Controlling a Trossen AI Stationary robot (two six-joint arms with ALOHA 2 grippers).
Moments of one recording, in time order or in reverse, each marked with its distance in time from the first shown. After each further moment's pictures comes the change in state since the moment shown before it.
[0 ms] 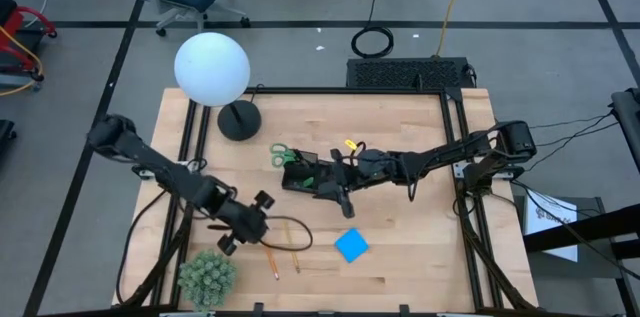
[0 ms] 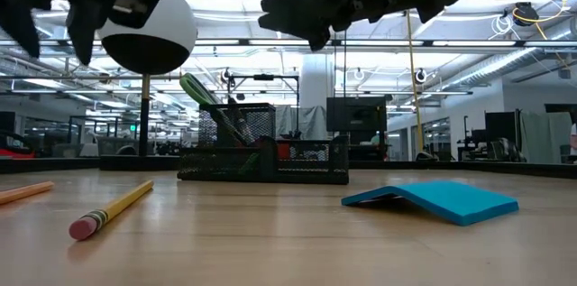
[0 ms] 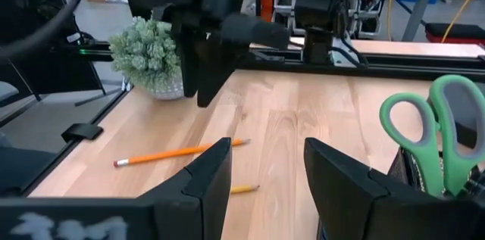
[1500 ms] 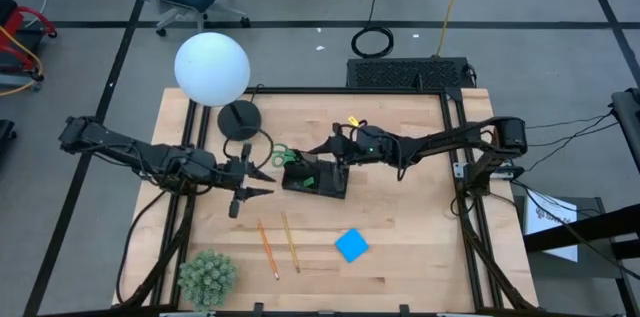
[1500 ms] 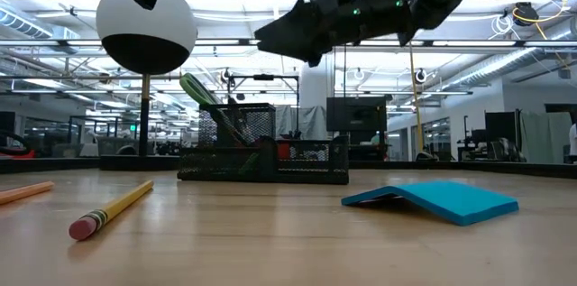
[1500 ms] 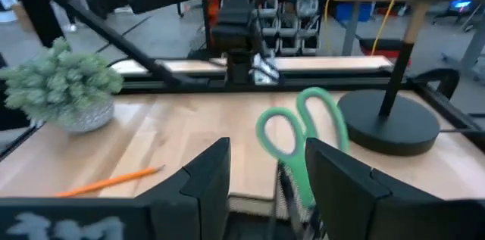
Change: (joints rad) left arm 0.237 -0.506 -0.314 0.592 -0.138 -0.231; right arm -0.177 0.049 0.000 0.129 -0.009 -0.005
